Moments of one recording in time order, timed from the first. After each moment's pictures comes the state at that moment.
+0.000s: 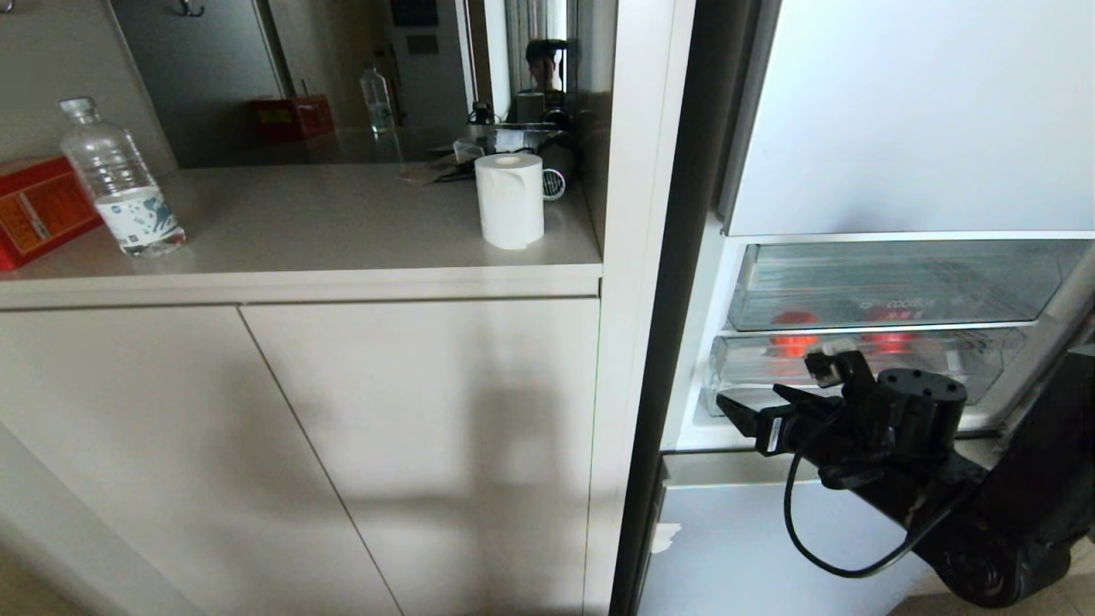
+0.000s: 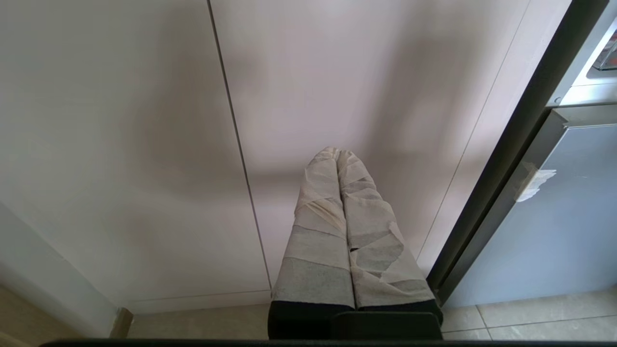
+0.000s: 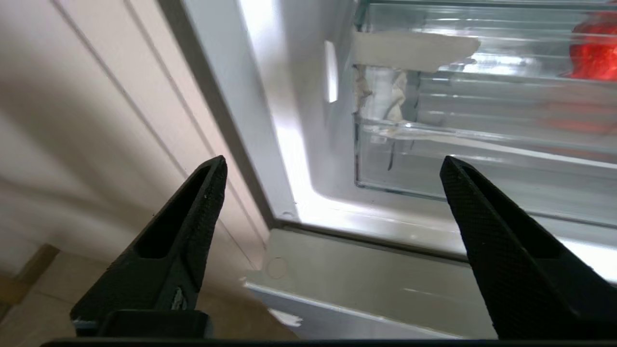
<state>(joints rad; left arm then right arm) 0.00 0.00 0.00 0.01 0.00 0.01 0.23 2.07 -0.51 -1.41 0.06 0.05</state>
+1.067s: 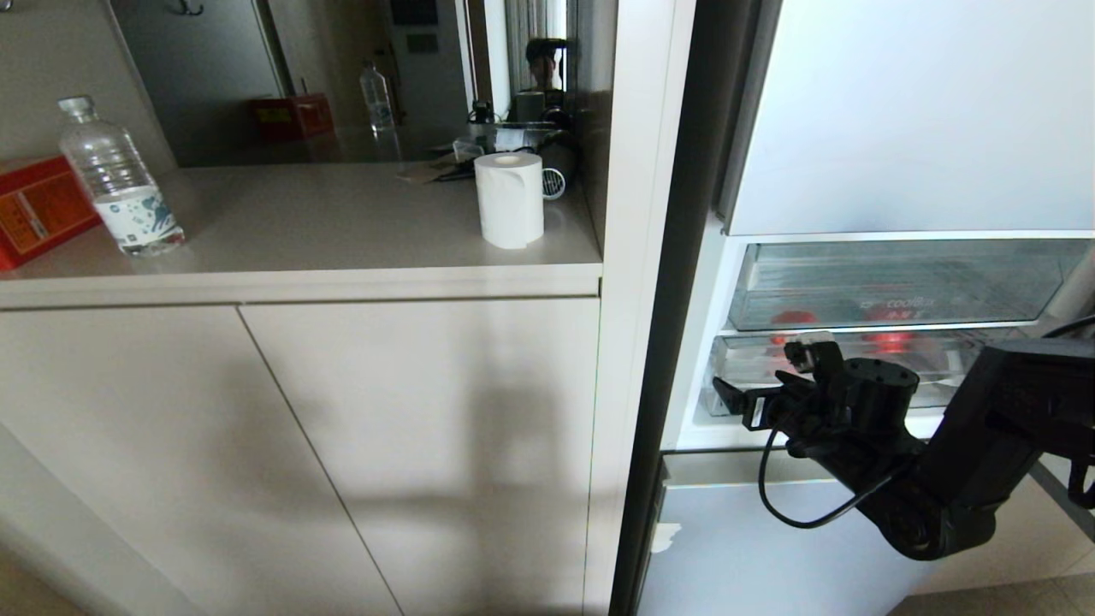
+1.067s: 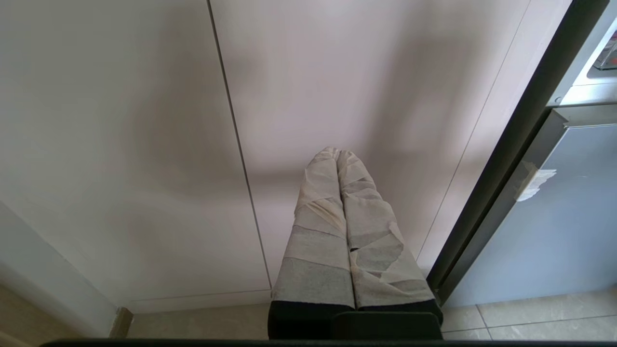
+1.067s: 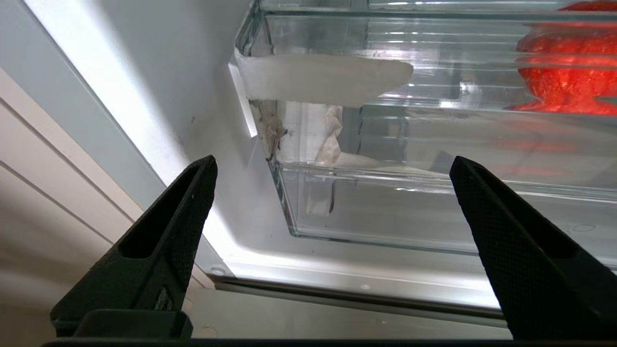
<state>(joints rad) 0.00 0.00 0.00 0.01 0.00 0.01 0.20 2.23 -0.70 -1.41 -0.01 0.04</state>
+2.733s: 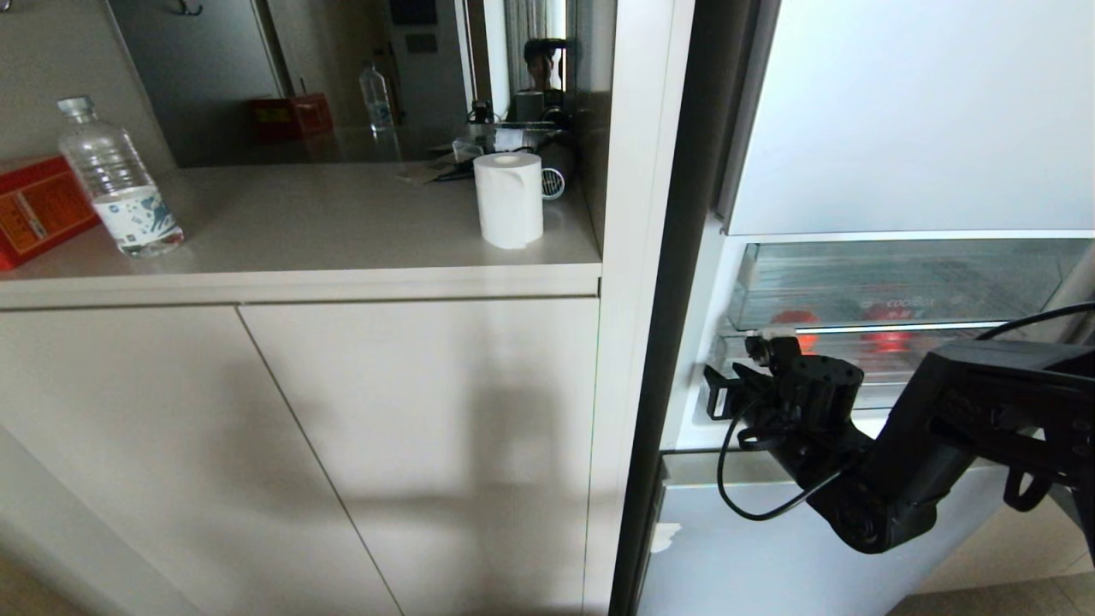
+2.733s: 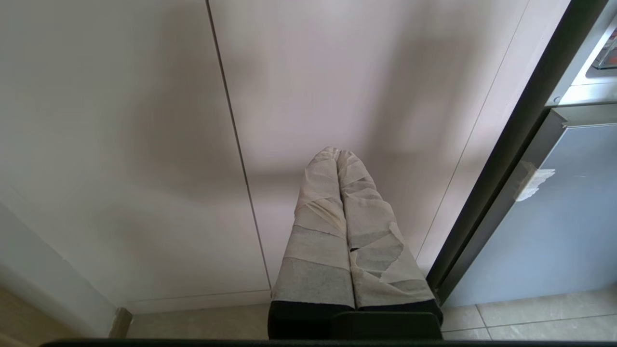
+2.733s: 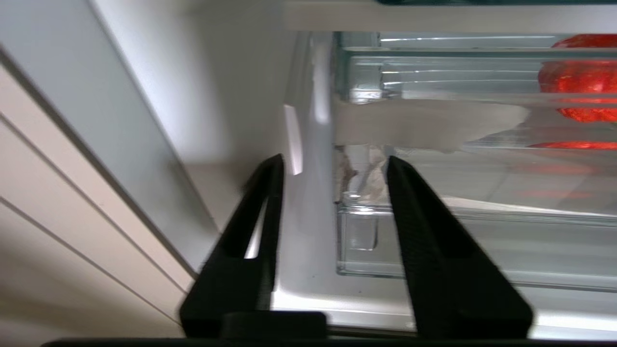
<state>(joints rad) 0.00 0.00 0.00 0.01 0.00 0.01 0.32 2.29 -0.82 -1.41 -0.17 0.05</state>
